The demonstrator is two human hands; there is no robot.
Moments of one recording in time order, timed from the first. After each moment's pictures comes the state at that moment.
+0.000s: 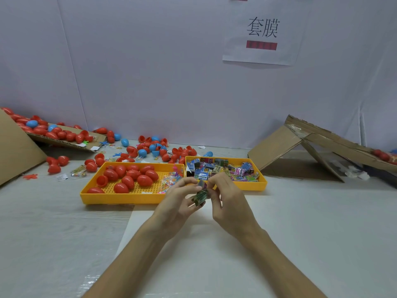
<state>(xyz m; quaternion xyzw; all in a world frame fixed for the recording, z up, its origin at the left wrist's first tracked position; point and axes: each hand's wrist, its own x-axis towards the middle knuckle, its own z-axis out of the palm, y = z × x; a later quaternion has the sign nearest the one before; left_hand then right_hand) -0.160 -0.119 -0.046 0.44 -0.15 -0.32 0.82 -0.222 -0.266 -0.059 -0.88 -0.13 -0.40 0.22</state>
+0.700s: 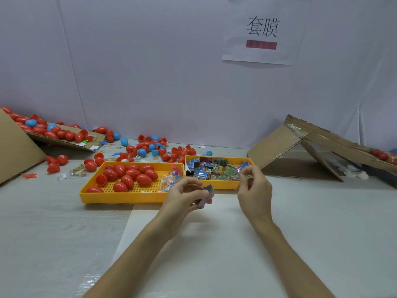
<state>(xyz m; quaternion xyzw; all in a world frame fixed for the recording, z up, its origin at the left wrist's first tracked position) -0.164 -0.123 -0.051 0.57 -0.20 -0.22 0.76 -0.217 -0.310 -0.059 -0.80 0.12 -0.48 0.35</state>
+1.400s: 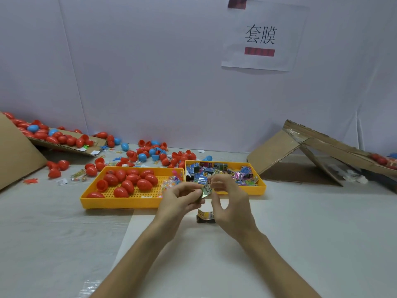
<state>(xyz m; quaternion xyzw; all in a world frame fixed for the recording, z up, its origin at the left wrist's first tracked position) -0.159 -0.120 -0.052 0.57 -0.17 -0.19 0.78 -0.221 -0.270 -0.062 -0.82 -0.12 -0.44 0.34</state>
